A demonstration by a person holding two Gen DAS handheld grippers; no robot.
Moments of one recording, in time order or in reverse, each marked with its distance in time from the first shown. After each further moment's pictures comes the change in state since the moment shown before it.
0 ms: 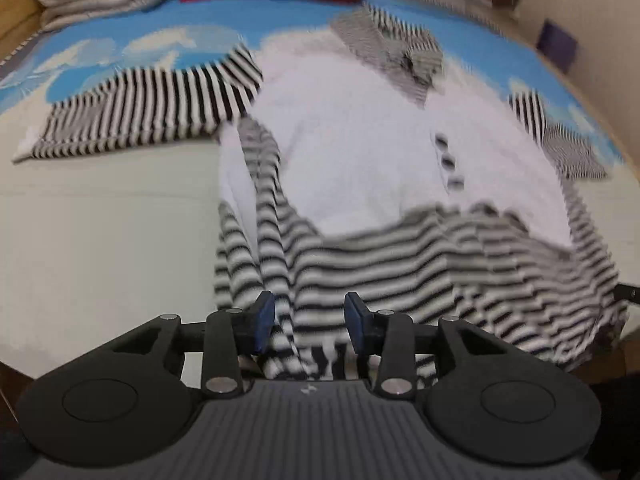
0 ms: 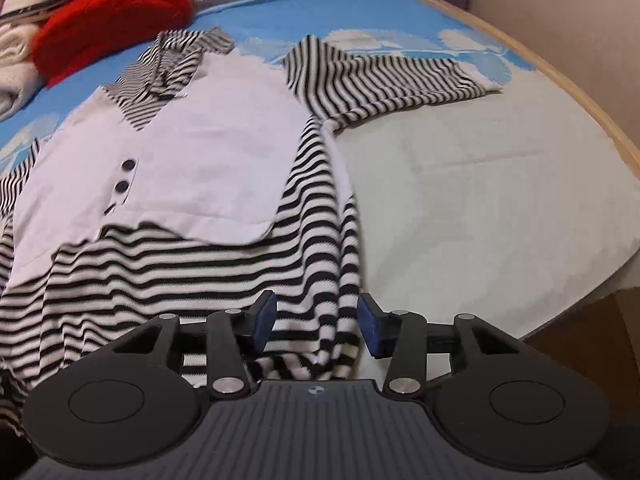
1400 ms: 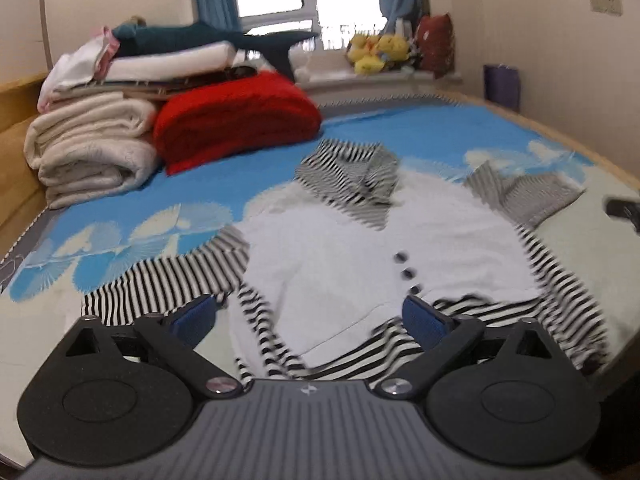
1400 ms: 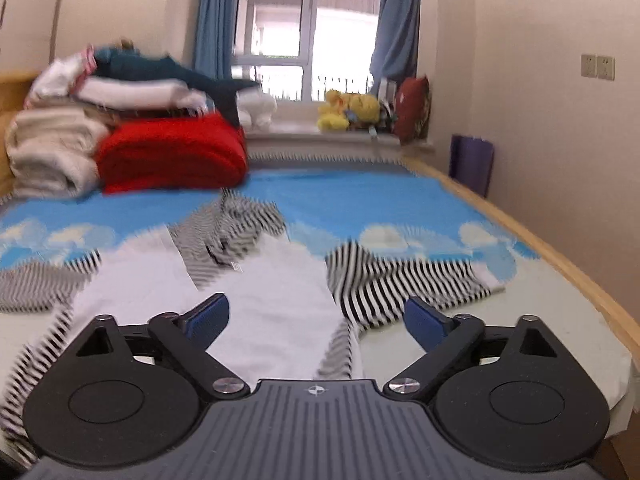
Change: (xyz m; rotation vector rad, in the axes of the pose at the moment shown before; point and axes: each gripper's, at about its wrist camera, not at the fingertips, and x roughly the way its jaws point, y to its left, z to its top) left arm -0.083 -0.049 0.006 0.262 -0.362 0.099; right arm -0.087 0.011 0.025 -0.137 -0.489 0.022
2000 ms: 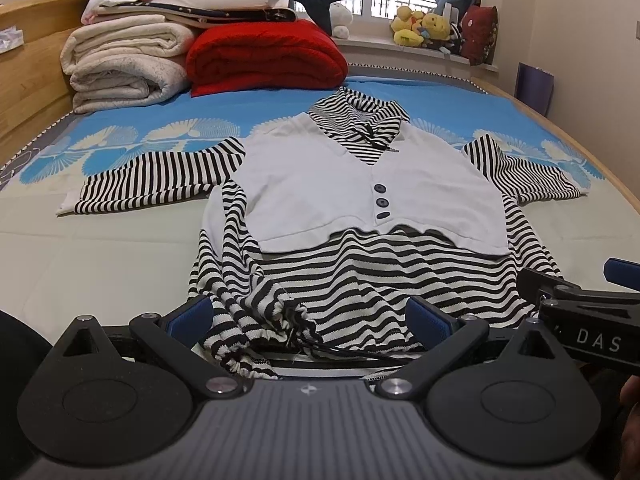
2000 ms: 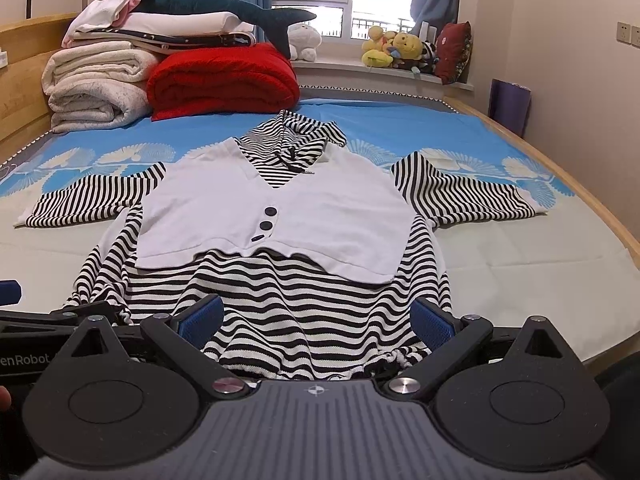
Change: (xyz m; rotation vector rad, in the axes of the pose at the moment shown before) left arm -0.049 -0.063 -0.078 -0.236 0.039 0.019; right arm -0.069 0.095 -0.055 -0.037 0.124 0.092
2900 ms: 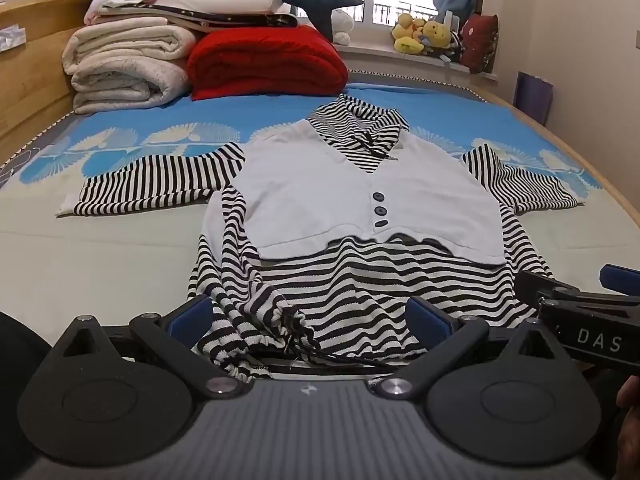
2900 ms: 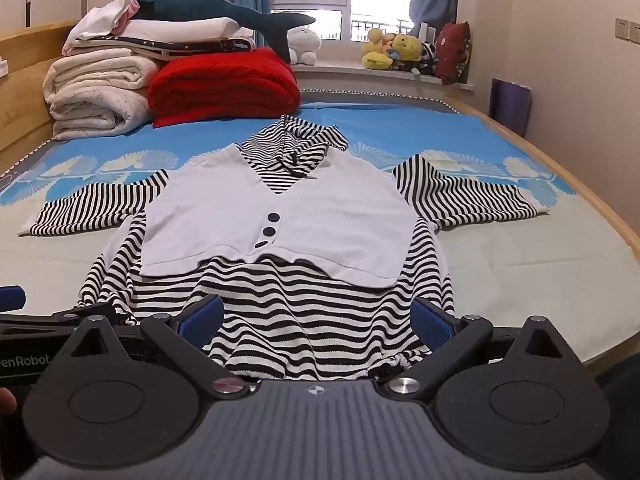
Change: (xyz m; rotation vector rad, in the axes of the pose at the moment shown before) left arm -0.007 -0.003 0.007 -0.003 -0.014 0.000; right arm -0.003 -0.002 0.003 0.024 -0.012 0.016
